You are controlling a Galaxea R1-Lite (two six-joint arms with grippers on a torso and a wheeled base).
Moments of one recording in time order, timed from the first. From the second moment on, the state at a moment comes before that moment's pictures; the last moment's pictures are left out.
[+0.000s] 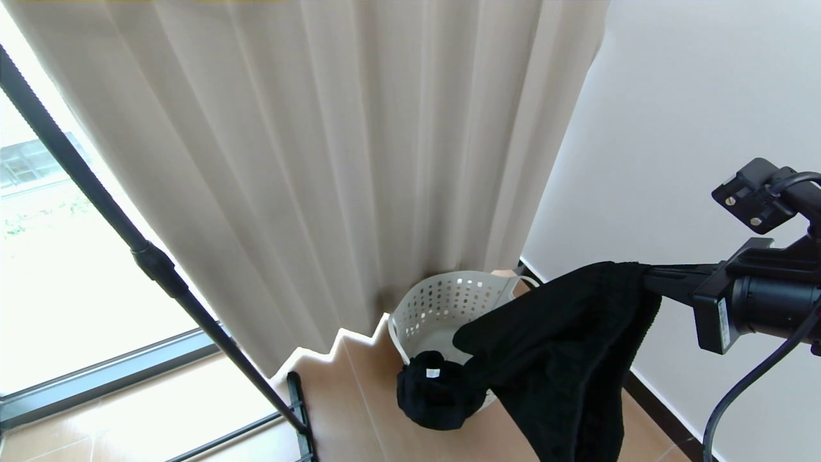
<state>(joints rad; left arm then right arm) -0.01 0.00 0.00 -0.07 -0.16 0.04 0.40 1.27 -0.83 0.01 0.02 -0.15</state>
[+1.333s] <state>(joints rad) -0.01 0.00 0.00 -0.07 -0.16 0.04 0.40 1.27 -0.83 0.01 0.02 -0.15</state>
